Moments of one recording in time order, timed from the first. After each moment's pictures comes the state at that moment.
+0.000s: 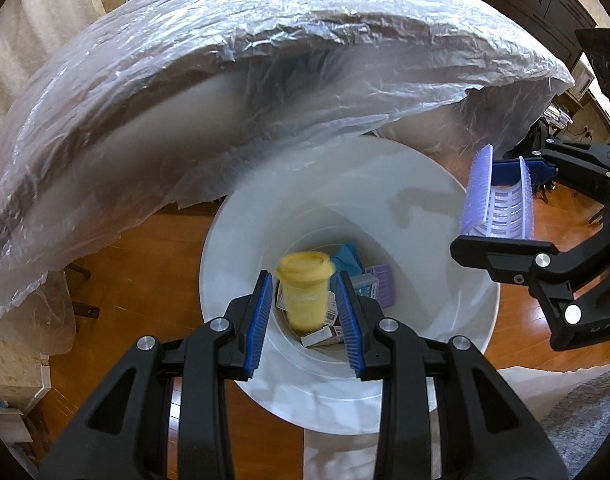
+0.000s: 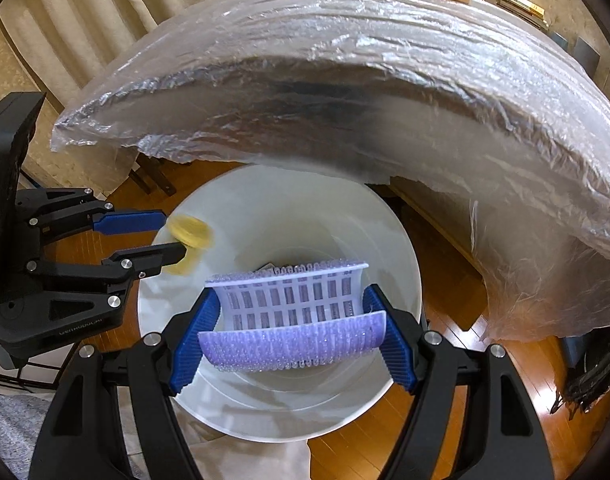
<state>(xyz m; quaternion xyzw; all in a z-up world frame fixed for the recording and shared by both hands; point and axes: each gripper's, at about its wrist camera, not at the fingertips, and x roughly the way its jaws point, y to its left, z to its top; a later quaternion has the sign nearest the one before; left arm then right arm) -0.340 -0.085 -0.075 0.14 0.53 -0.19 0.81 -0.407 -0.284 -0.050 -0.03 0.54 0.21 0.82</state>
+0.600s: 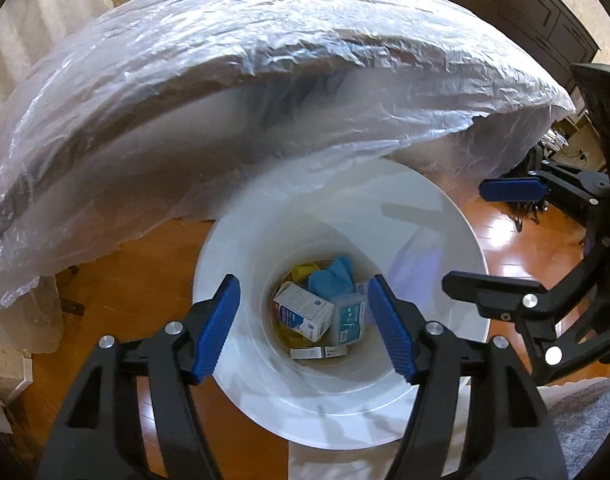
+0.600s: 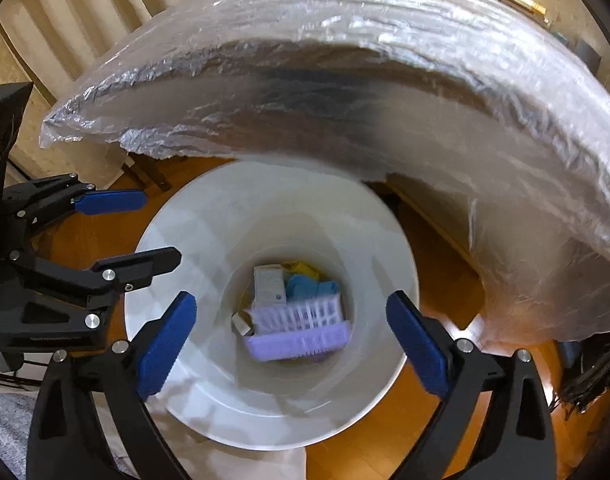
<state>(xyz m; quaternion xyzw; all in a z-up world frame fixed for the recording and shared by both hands) -0.338 -0.075 -0.067 0.10 0.53 -0.19 0.82 -0.402 -0.283 -0.053 -0.03 0.53 0.21 0.82</state>
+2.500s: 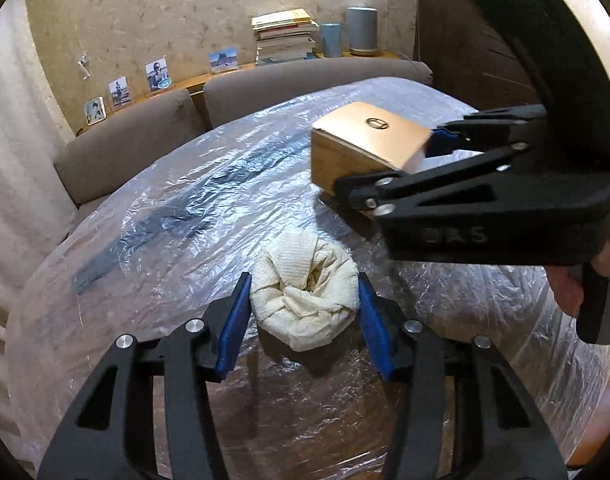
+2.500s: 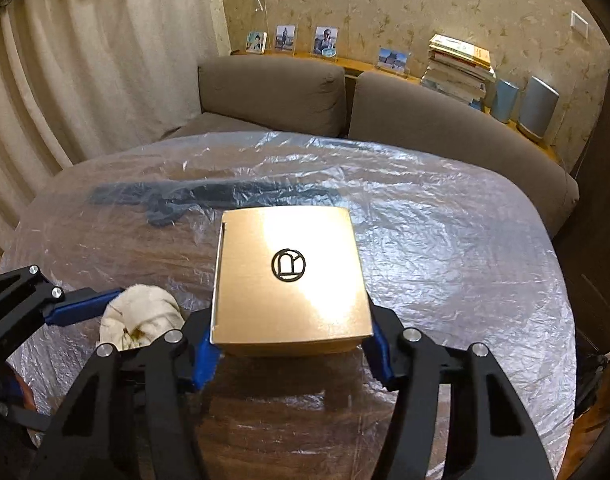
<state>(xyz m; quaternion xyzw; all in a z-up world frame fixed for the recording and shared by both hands) -0.057 -0.169 0.024 0.18 0.41 -0.27 0.85 -0.059 -0.350 0.042 0.01 0.44 0.09 0.89</state>
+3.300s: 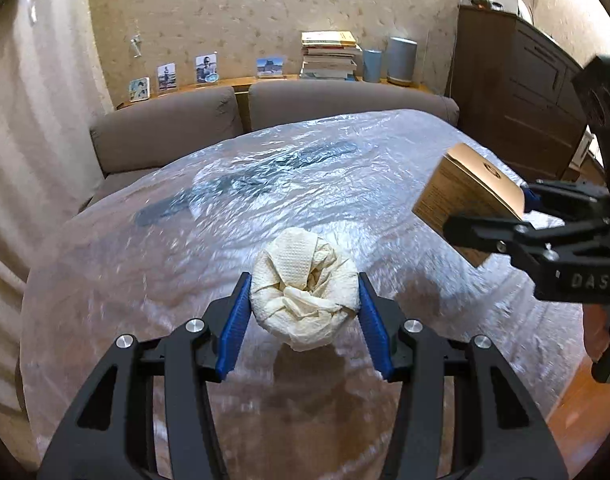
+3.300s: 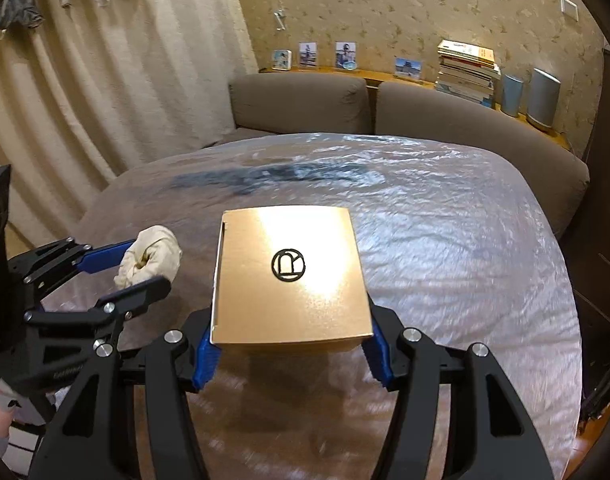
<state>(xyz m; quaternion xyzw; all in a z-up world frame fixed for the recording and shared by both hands) -0.111 -0.111 0.061 0.11 0.40 -0.22 0.88 -0.163 -0.354 0.076 0.05 0.42 0.15 0.89</state>
